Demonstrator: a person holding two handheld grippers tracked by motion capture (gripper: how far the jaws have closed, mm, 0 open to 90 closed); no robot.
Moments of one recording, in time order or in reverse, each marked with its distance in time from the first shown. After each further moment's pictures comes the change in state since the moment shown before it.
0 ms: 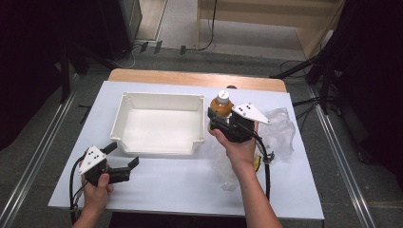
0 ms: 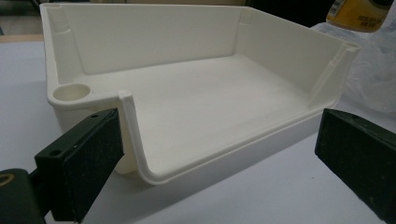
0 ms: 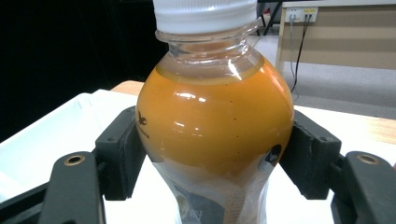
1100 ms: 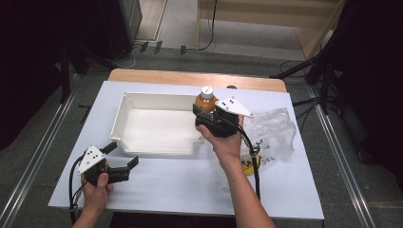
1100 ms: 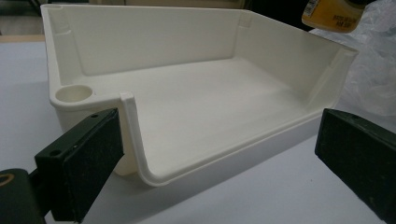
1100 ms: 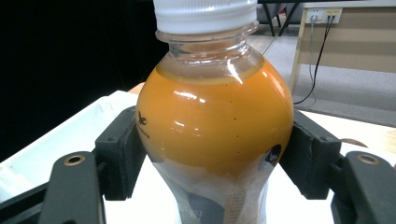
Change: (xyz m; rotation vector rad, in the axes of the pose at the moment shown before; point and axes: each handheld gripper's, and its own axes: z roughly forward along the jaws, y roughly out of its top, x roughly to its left) left arm 0.002 0.000 -0.001 -0.005 -0.005 -0.011; right arm 0.028 0.007 0.025 0.009 0.052 -0.017
